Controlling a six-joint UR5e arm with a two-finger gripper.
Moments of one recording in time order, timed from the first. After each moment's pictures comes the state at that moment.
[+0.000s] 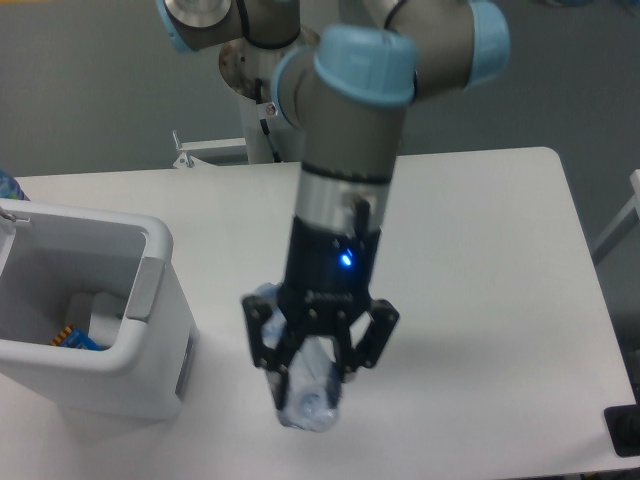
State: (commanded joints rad) arm 2.35 -1.91 -1.17 -0.82 1.05 0.07
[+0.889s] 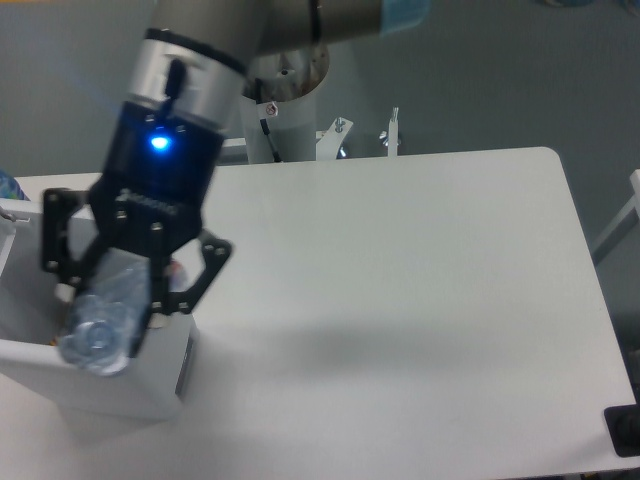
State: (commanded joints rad) arm 2.16 -1.89 -1.21 -0.69 1.03 0.07
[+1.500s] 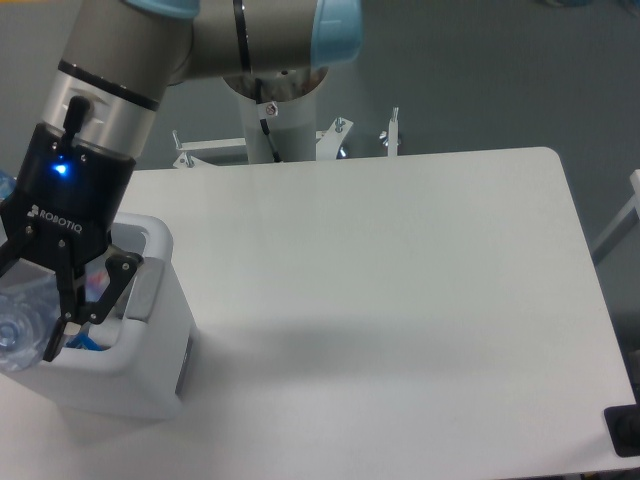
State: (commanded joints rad) arm 2.11 -1.89 -1.27 -0.69 1.04 0.06
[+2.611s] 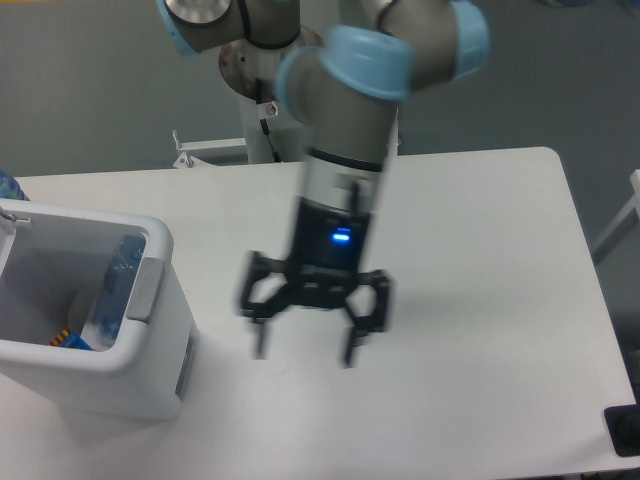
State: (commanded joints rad) arm 2.53 -1.89 -1.52 -0.70 1.11 0.28
